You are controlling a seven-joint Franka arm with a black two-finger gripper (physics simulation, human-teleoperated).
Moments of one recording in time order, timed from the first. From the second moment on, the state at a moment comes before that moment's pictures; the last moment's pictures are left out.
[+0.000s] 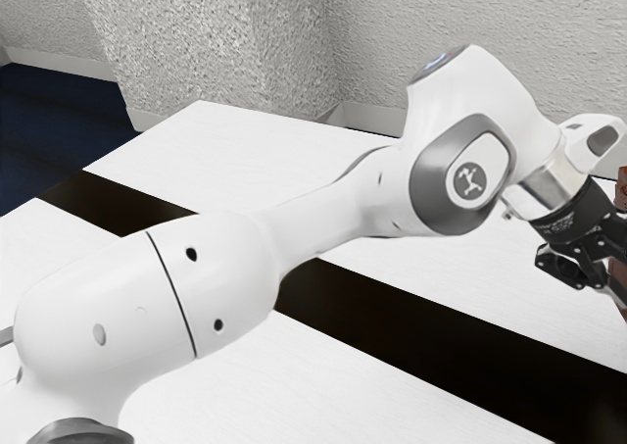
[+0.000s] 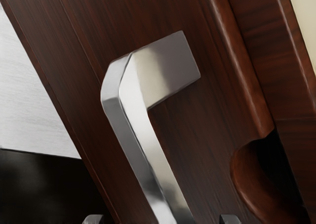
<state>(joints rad) -0.41 0.61 0.03 -1.04 -0.52 2.05 -0.44</state>
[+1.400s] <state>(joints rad) -0.41 0.30 0.07 -1.44 -0.45 2.04 -0.54</state>
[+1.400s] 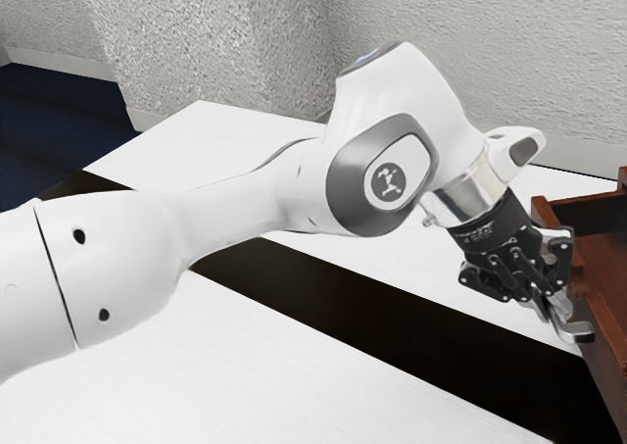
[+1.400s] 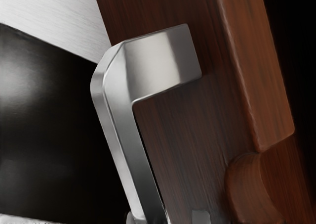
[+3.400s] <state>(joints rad) -0.43 0.01 0.12 -1.80 -0.43 2.09 -0.57</state>
